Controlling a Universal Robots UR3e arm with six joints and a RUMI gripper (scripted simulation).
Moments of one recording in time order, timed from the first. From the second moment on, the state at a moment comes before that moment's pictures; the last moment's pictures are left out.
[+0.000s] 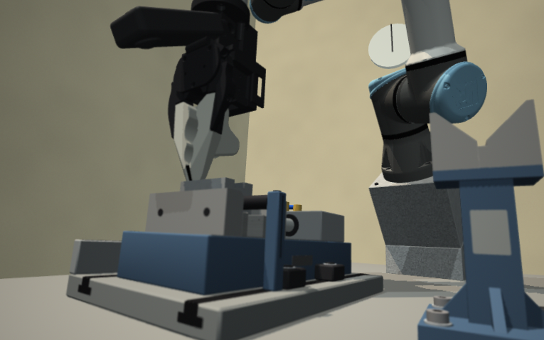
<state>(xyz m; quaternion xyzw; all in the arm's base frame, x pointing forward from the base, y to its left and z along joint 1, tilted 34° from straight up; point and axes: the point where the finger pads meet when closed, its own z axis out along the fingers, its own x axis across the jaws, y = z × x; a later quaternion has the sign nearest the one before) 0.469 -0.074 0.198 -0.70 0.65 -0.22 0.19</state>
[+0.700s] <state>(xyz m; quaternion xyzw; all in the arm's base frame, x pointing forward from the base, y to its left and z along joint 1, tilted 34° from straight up) 0.469 -0.082 0.199 -0.70 0.65 -0.22 0.19</state>
